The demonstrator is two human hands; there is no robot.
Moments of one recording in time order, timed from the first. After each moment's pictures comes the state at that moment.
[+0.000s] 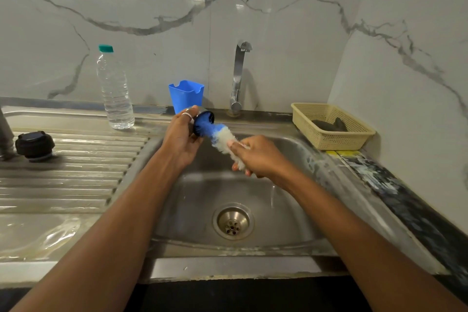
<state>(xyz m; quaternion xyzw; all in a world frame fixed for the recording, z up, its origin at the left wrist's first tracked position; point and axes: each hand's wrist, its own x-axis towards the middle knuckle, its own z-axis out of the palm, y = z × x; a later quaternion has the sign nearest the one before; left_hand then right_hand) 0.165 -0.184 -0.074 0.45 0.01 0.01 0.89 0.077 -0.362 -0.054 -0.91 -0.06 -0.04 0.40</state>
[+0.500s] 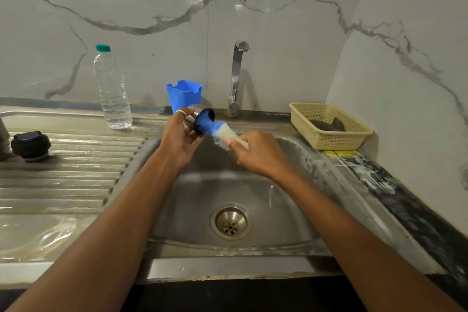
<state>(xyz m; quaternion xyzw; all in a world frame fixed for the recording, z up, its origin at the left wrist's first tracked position) 0.162 -0.185 -0.071 0.45 0.03 0.01 0.89 0.081 -0.366 -0.055 -0.95 -0.08 -0.13 0.28</state>
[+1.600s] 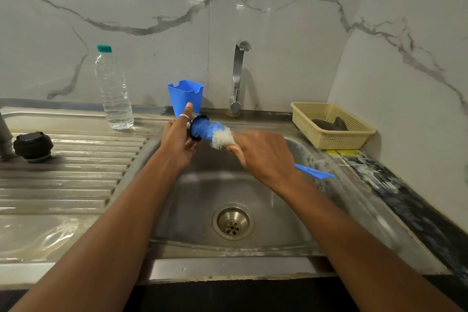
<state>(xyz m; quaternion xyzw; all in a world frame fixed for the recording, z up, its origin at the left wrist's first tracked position) 0.171 -0.180 -0.081 0.50 0.09 0.02 0.86 0.078 -0.369 -0.060 -0.93 -0.19 -0.32 -0.05</state>
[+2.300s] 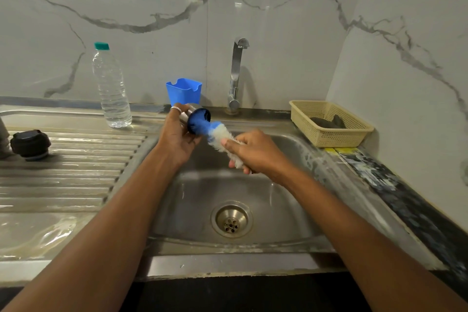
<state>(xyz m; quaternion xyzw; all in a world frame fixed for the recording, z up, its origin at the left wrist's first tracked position) 0.158 -0.182 -0.071 0.46 0.07 -0.01 0.89 0.076 -0.361 -0.052 -0.92 -0.08 -0.08 0.38</state>
